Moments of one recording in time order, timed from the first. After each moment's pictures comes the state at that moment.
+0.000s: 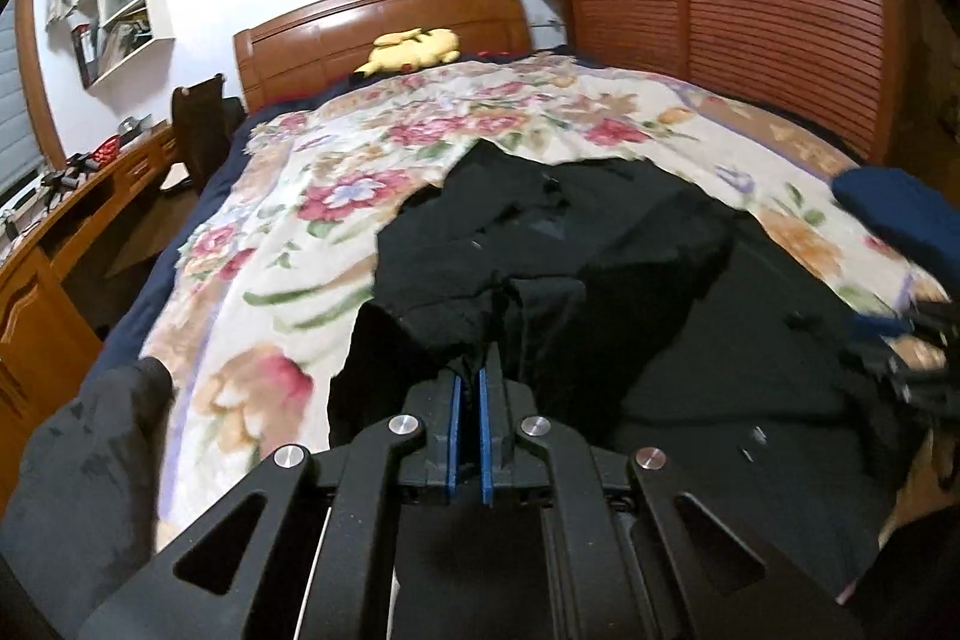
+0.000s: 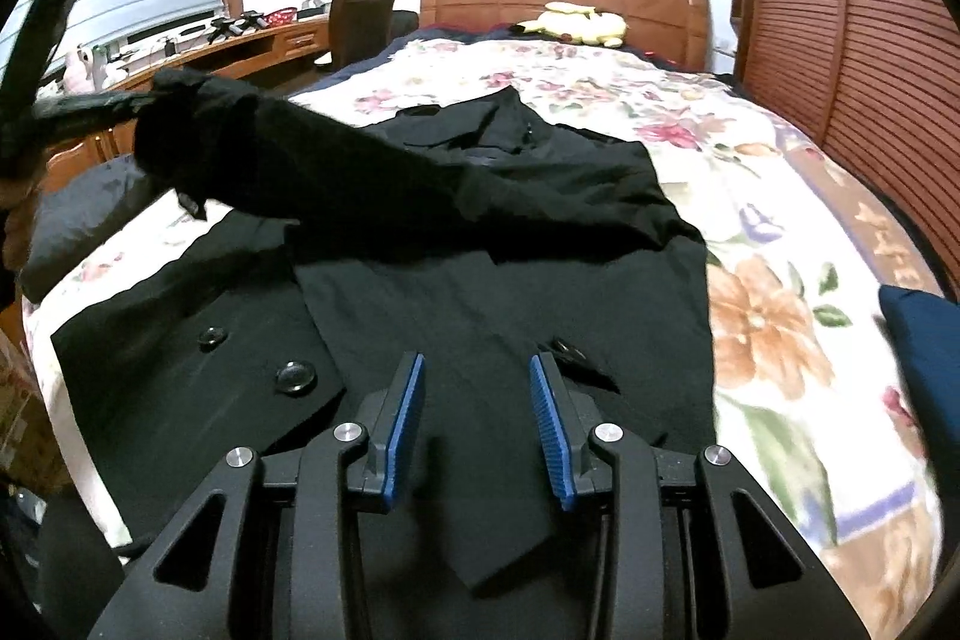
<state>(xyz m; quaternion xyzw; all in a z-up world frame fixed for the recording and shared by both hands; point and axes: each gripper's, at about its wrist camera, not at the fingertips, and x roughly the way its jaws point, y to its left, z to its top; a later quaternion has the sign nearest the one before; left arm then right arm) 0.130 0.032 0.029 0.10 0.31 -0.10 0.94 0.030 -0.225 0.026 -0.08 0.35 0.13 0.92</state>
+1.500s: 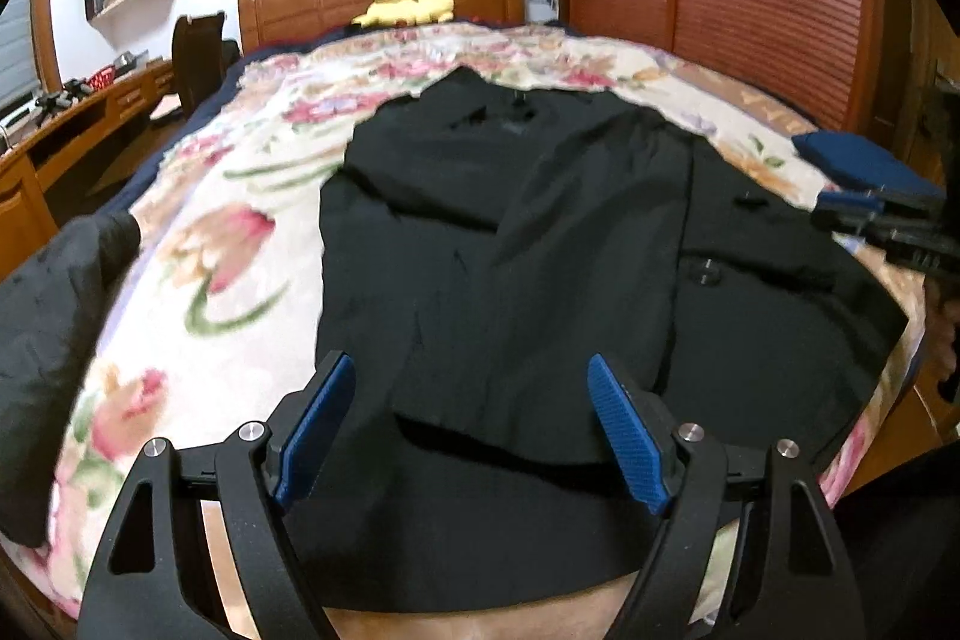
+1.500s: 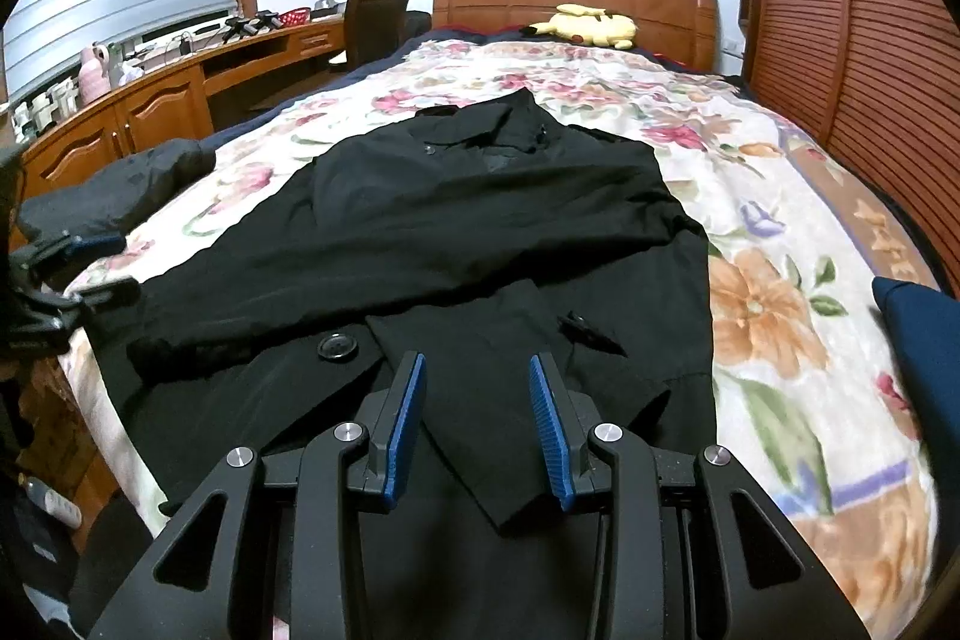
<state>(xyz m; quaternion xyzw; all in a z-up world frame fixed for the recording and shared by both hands) 0.061 0.041 -0.045 0.05 0.35 -0.11 0.93 0.008 -0.228 0.038 -0.08 0.35 0.15 0.92</state>
